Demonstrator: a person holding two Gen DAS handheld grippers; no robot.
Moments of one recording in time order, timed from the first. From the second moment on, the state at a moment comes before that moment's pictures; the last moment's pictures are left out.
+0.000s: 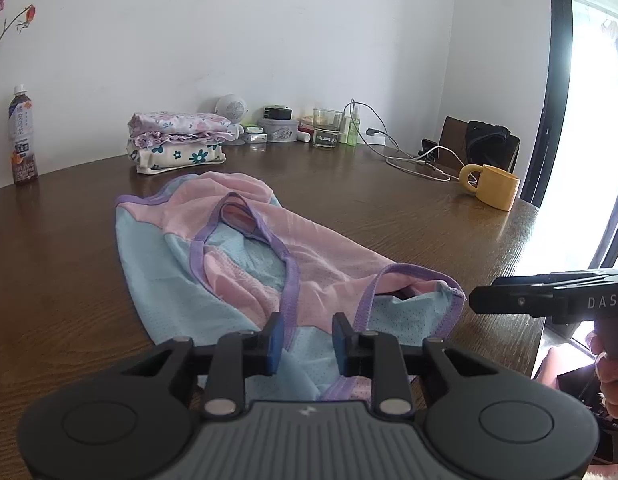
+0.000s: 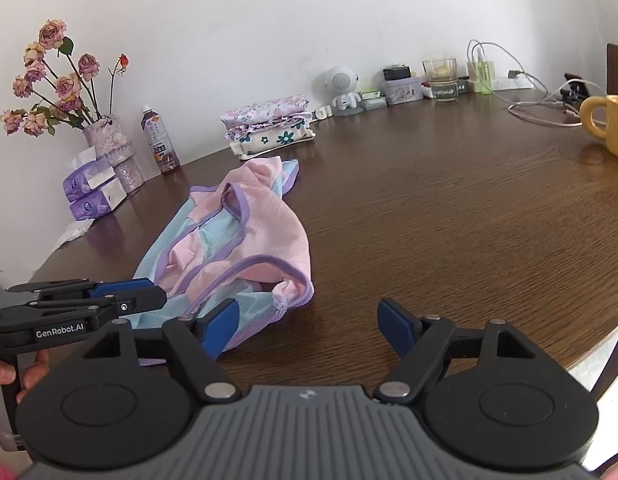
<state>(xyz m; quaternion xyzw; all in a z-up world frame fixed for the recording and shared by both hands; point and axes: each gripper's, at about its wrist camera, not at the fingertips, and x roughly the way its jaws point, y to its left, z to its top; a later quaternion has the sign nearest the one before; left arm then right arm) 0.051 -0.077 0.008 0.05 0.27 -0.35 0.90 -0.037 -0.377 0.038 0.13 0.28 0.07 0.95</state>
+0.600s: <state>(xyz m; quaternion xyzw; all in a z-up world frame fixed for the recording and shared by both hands) 0.051 -0.117 0.000 0.12 0.29 -0.39 0.87 -0.020 -0.354 0.040 0.10 0.29 0.08 0.95</state>
